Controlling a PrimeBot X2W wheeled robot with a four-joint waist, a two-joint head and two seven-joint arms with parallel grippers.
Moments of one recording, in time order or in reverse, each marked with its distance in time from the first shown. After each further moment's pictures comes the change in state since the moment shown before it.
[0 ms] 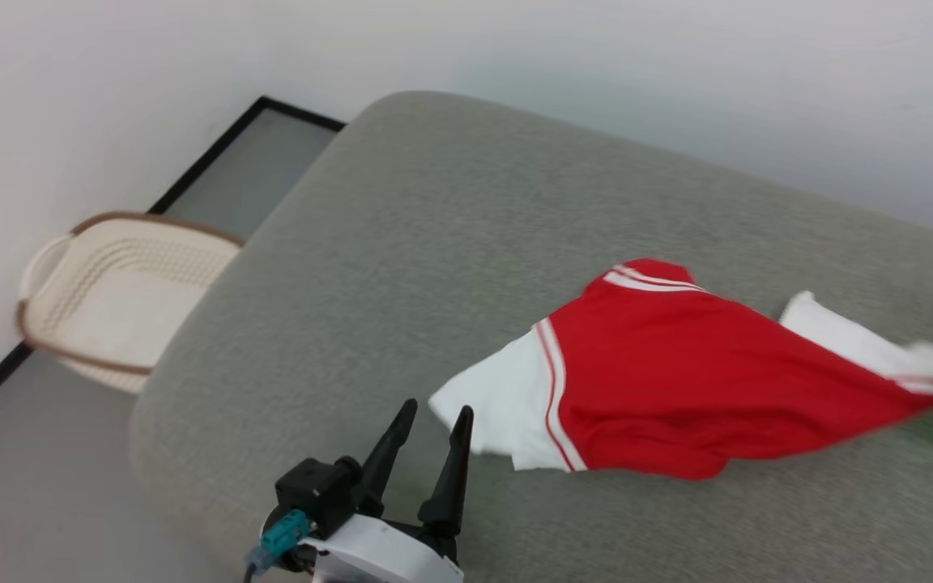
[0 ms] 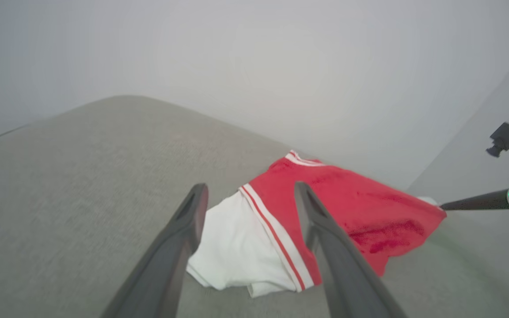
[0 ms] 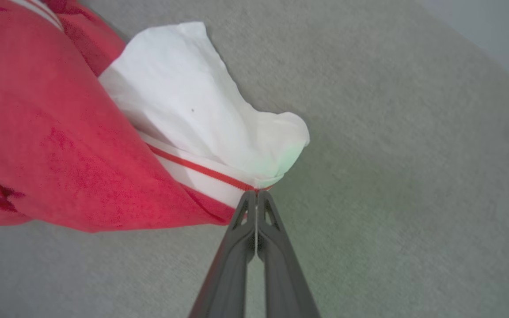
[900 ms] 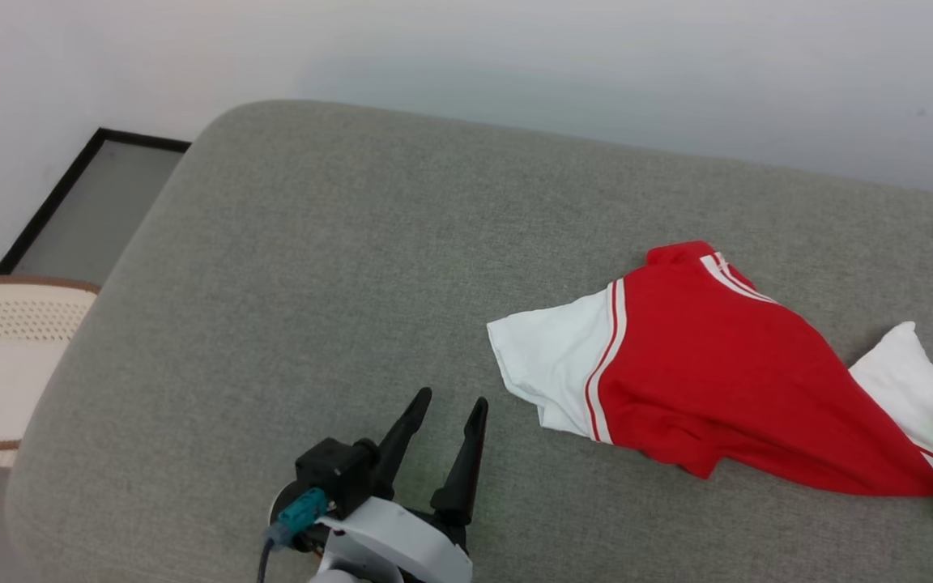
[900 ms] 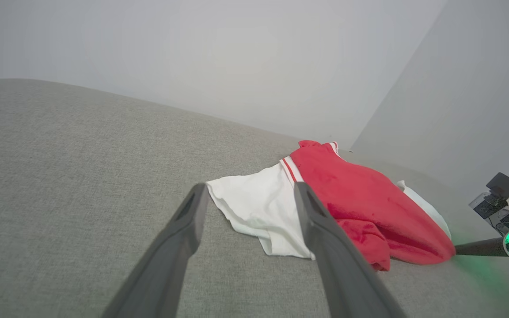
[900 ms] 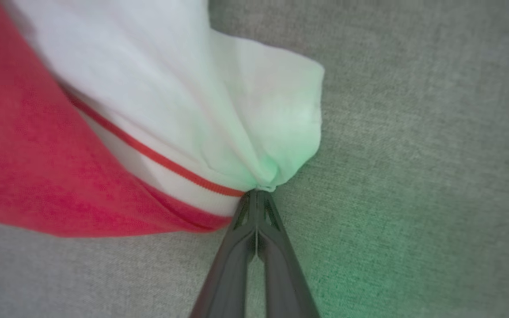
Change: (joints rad) left arm -0.052 0.016 -0.036 0.022 0.011 0.005 0.031; right arm 0.231 0.068 -0.110 0.170 0.019 0.002 -0.130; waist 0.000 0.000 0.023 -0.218
